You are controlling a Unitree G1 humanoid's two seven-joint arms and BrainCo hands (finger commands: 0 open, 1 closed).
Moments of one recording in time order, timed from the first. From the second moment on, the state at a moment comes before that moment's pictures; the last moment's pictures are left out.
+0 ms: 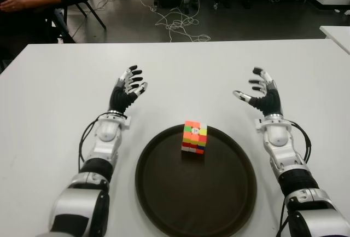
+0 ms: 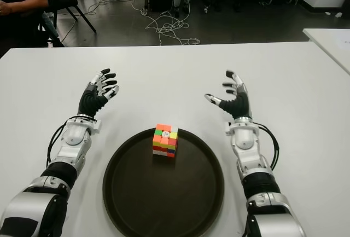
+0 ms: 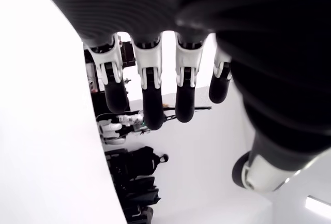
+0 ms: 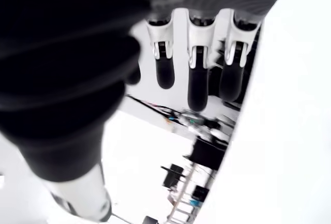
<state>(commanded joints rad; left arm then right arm) -0.59 0.07 0.06 1.06 0.04 -0.62 -0.03 -0.42 -0.17 -0.01 0.70 -0.25 -0.41 -0.30</state>
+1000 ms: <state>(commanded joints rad) -0.58 0.08 0.05 1.06 0.06 -0.63 0.00 -0.44 -0.18 0.04 0.76 -0.30 -0.48 -0.32</state>
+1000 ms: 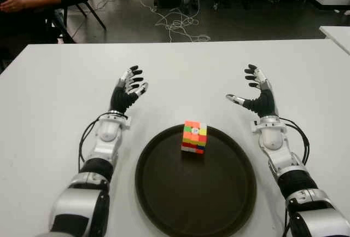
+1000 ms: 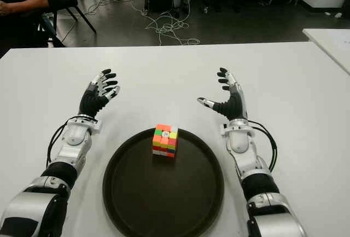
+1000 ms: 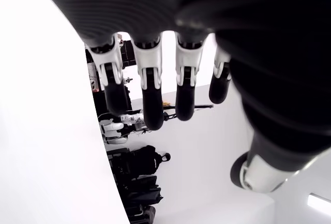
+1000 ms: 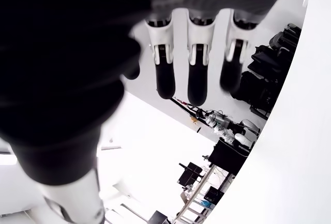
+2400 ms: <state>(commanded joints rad) -0.59 0.08 0.06 1.07 0.05 -0.62 -0.02 -0.48 -0.13 -0.09 0.85 -0.02 -0.49 -0.06</state>
